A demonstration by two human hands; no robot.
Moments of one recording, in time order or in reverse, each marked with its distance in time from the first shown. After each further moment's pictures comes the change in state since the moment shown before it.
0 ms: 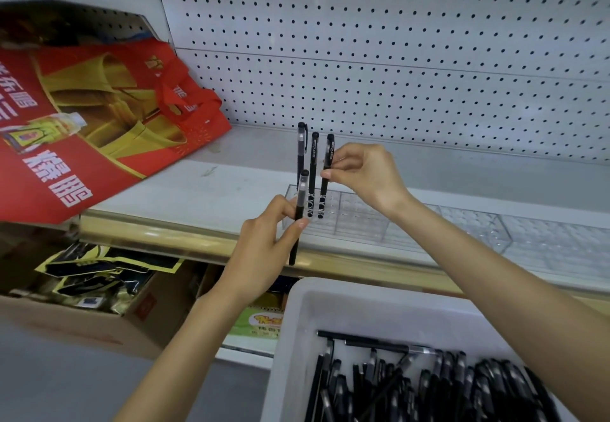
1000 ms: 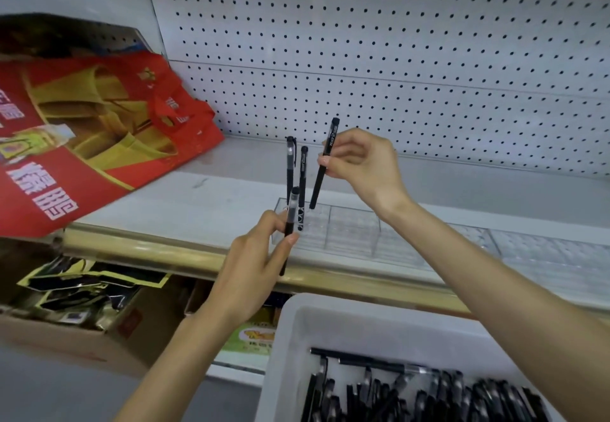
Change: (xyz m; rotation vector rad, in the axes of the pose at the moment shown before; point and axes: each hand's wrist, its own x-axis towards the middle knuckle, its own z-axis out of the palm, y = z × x) left_hand -0.008 0.011 0.002 0.050 0.031 0.085; right_hand 0.006 -0.016 -0.013 0.287 0.103 -0.056
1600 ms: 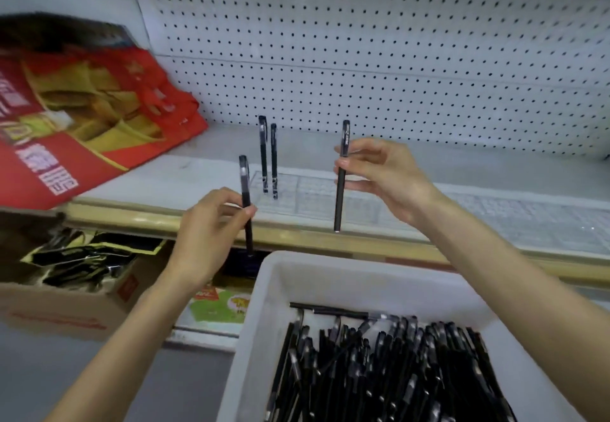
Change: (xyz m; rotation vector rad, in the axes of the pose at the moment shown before) left_hand -0.034 0.016 -0.019 -0.032 0.166 -0.108; right_hand -0.086 -0.037 -0.070 0.208 -0.083 0.255
